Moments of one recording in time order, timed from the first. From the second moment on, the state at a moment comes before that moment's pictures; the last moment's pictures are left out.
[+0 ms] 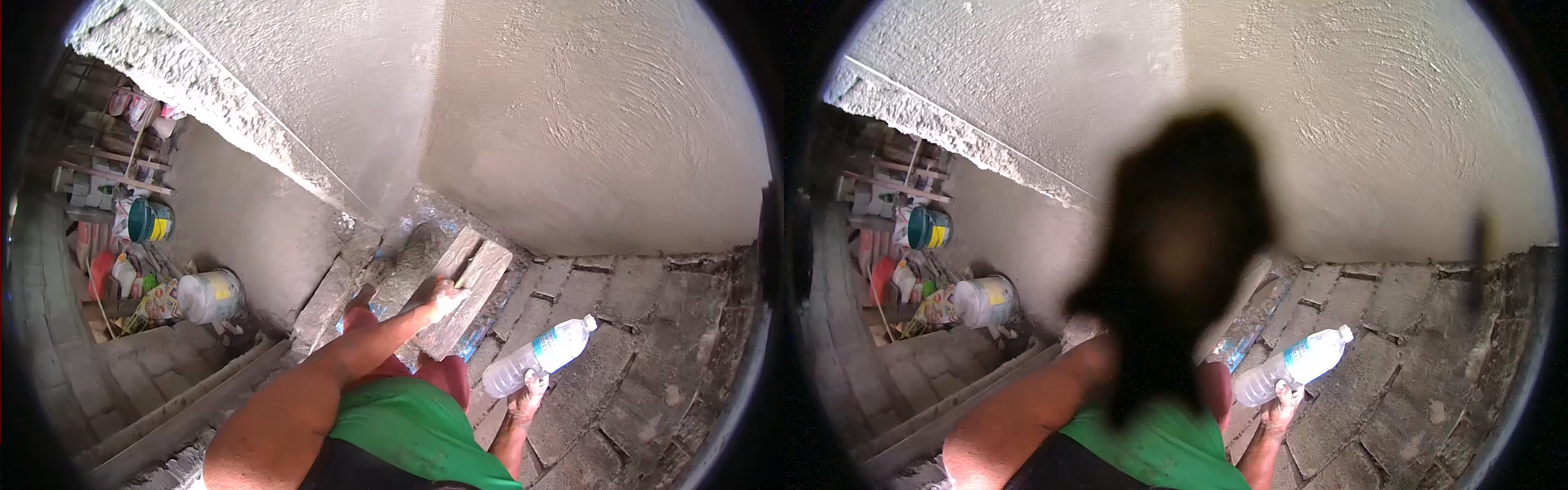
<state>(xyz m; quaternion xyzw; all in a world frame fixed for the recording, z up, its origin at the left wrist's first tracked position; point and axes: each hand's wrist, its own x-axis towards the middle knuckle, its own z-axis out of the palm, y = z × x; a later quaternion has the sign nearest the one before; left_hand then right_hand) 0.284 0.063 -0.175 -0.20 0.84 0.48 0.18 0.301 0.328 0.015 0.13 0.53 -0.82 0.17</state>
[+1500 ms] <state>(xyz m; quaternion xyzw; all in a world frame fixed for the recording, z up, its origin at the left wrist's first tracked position) 0.335 -0.009 -0.512 -0.61 0.41 0.62 0.27 0.290 0.415 -0.834 0.22 0.92 -0.26 0.18</state>
